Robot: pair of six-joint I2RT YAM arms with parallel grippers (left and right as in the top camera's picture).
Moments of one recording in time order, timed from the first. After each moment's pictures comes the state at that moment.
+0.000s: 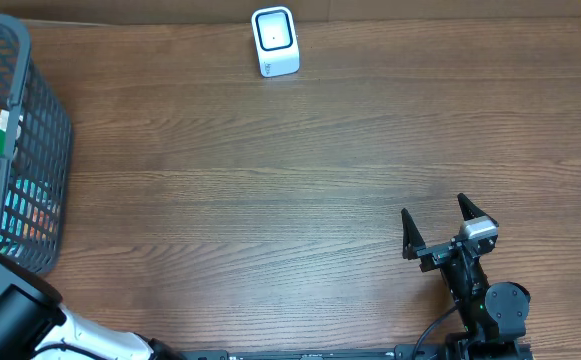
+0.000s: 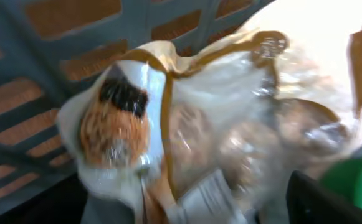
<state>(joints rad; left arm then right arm) 0.90 1.94 1.28 -0.08 0.03 -0.21 0.07 0.01 0.02 -0.02 -0.20 0.01</state>
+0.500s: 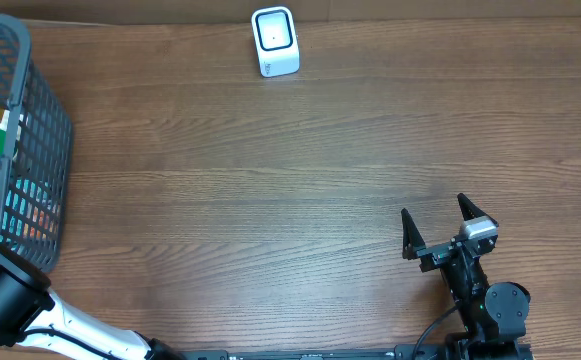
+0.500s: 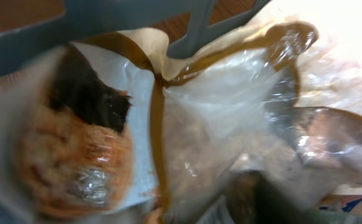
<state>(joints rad) 0.88 2.07 1.28 0.06 0.05 -0.24 0.07 0.01 0.02 -0.02 -0.20 0.02</state>
